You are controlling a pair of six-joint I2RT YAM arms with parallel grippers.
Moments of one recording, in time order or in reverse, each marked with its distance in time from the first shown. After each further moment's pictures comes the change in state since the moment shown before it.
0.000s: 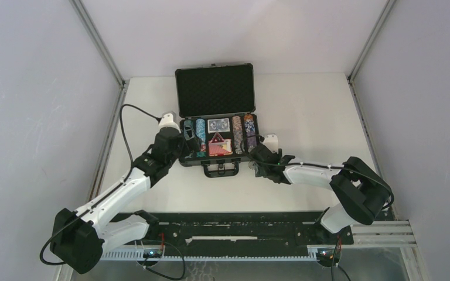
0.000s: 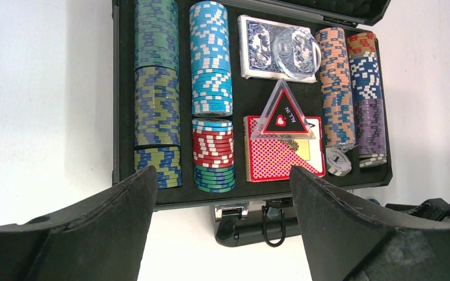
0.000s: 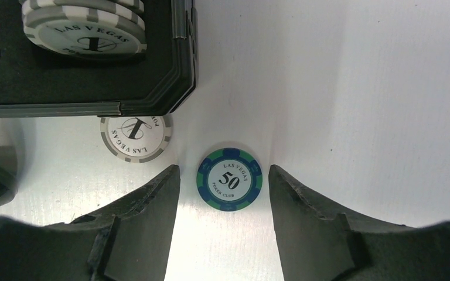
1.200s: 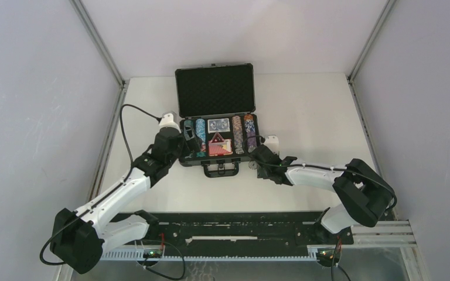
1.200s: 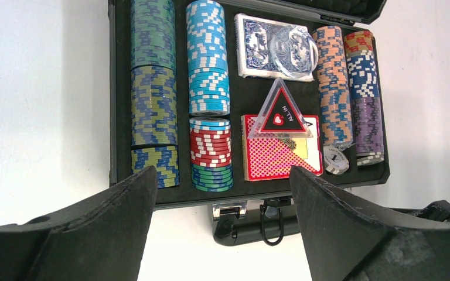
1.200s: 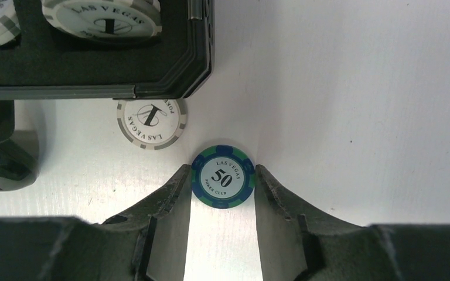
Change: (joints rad) left arm 0.000 0.000 0.000 0.002 0.013 0.000; right arm -0.001 -0.022 -0.023 0.025 -0.055 0.030
